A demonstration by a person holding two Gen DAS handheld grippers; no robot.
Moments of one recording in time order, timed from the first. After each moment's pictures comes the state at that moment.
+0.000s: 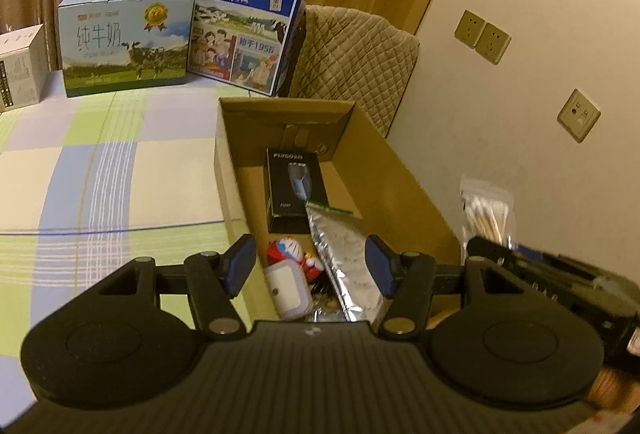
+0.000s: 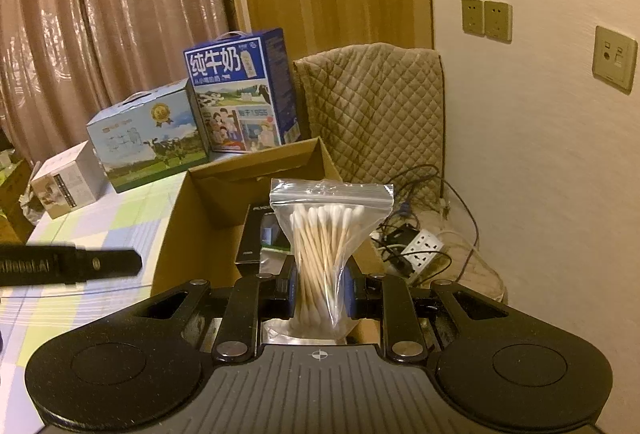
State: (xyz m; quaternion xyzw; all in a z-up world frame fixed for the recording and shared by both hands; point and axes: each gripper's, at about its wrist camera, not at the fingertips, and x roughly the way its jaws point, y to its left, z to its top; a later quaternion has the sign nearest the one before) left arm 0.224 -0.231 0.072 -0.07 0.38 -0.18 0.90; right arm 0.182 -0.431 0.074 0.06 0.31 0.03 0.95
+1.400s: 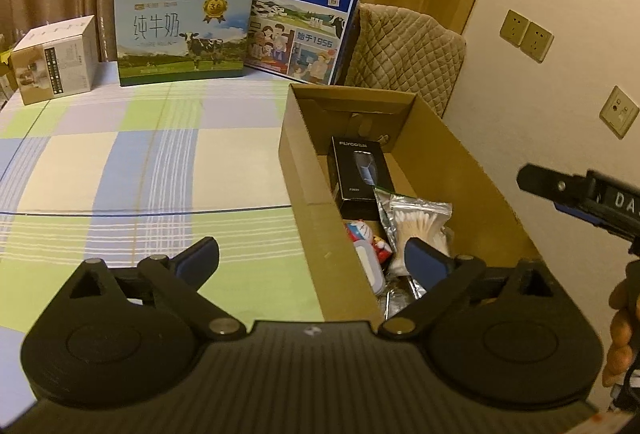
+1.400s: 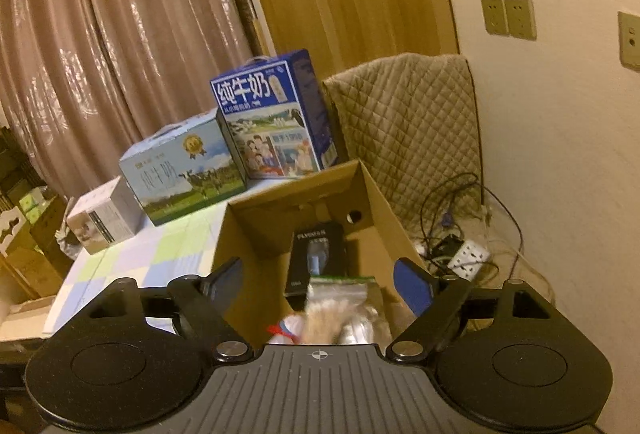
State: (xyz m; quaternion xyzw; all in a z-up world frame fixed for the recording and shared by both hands) left arm 0.209 -0.192 0.052 -0.06 0.38 -0.12 0.92; right arm 0.195 -0.429 0.078 0.13 0.29 0.07 0.95
